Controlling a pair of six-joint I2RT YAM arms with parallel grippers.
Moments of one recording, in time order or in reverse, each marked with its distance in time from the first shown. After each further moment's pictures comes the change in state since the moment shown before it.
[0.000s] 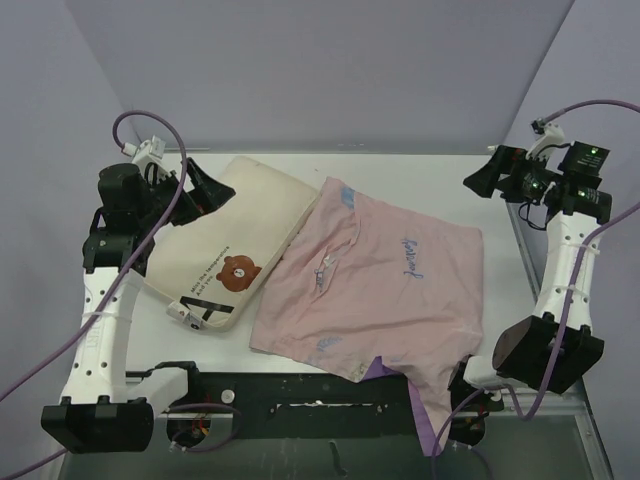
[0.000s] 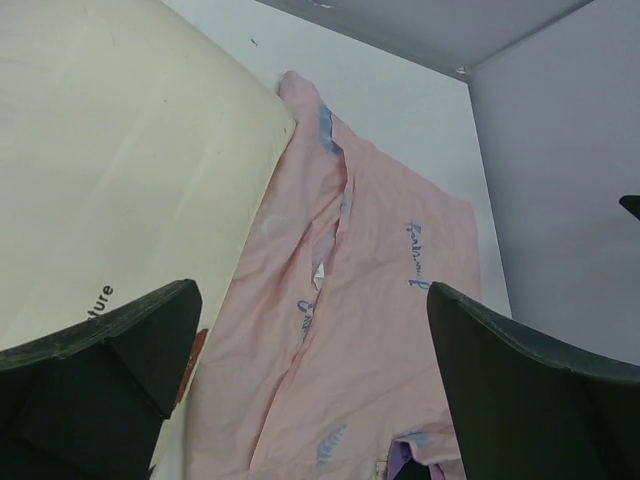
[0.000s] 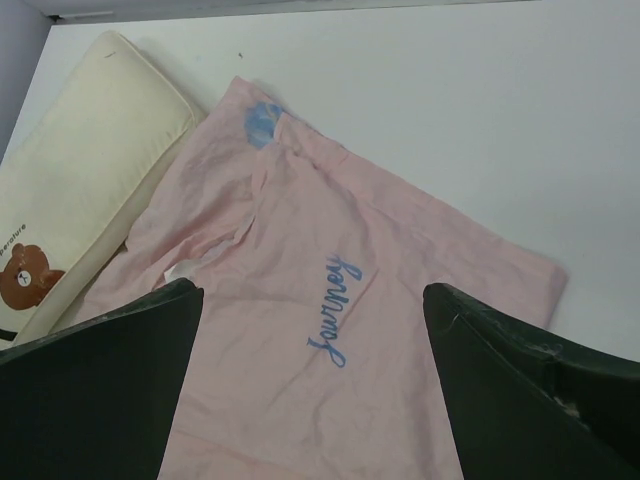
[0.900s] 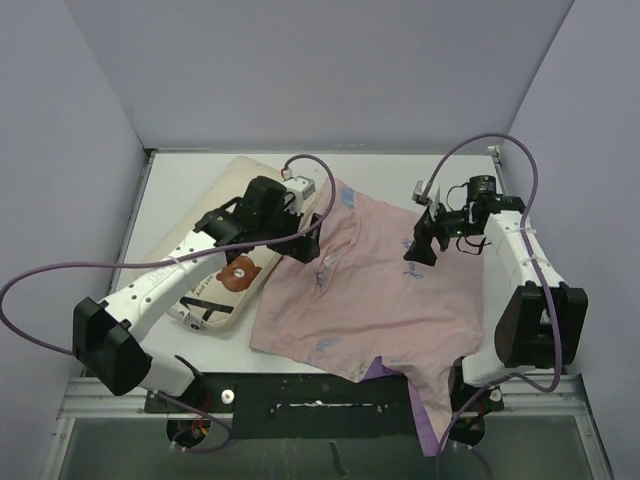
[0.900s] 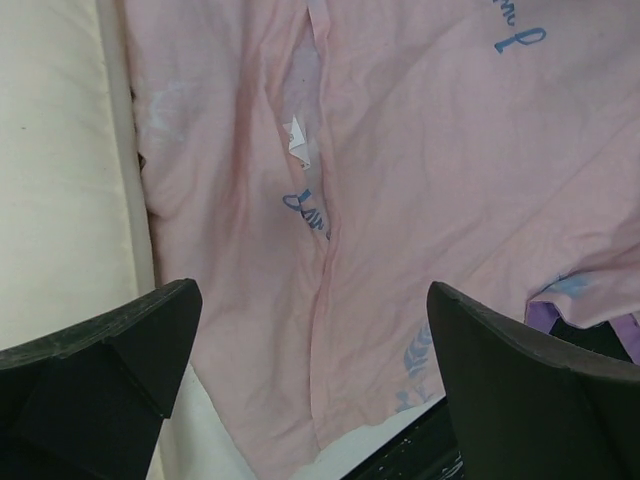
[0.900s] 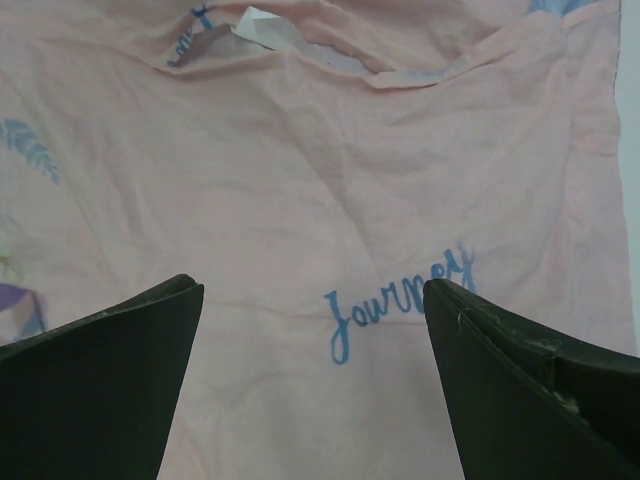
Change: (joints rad) left arm -0.645 0.340 0.087 -0.127 -0.348 0.332; right arm 0.372 0.051 -0.328 -0.143 -0.119 -0.906
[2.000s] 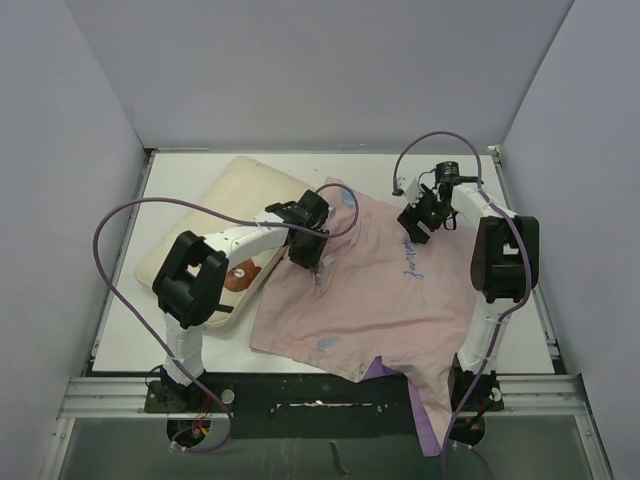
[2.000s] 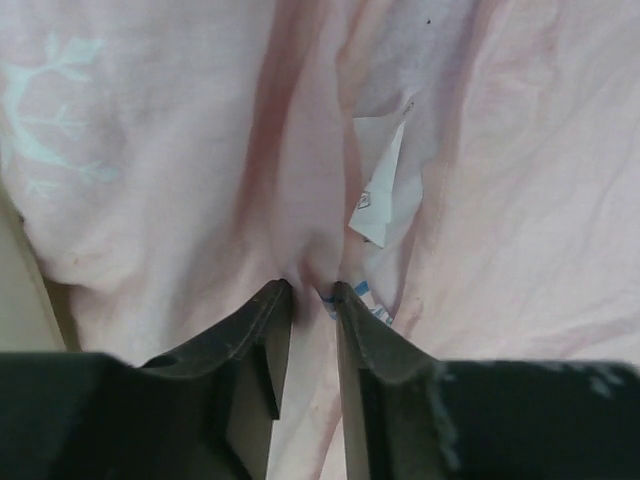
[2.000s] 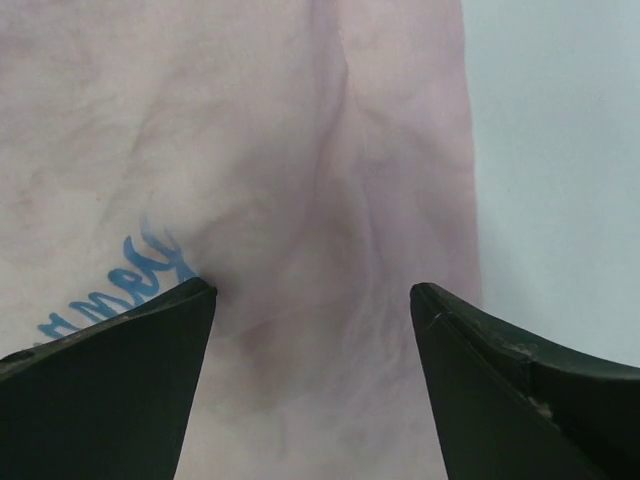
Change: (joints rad) left arm -0.046 0.537 0.108 0.013 -0.074 -0.096; right arm 0.076 0.574 0.299 0.202 0.583 0.025
